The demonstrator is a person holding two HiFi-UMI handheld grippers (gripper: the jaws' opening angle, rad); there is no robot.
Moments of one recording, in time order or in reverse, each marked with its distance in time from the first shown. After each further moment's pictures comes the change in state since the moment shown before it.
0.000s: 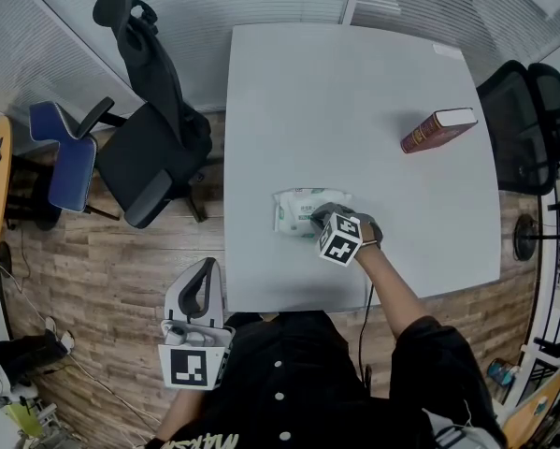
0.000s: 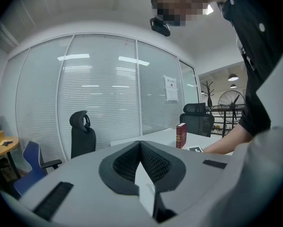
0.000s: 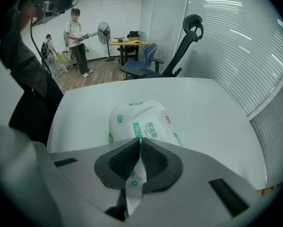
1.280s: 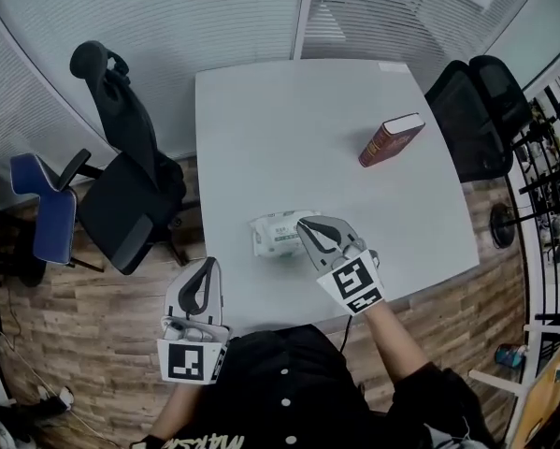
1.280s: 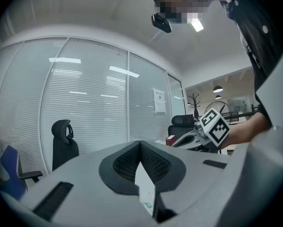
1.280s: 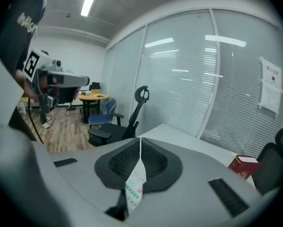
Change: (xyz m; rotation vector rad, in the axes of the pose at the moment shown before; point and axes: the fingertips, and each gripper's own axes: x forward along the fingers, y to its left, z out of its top) left arm 0.023 -0.016 0.035 0.078 -0.187 -0.188; right arm -0.224 -0.024 0.102 0.331 -0.583 -0.438
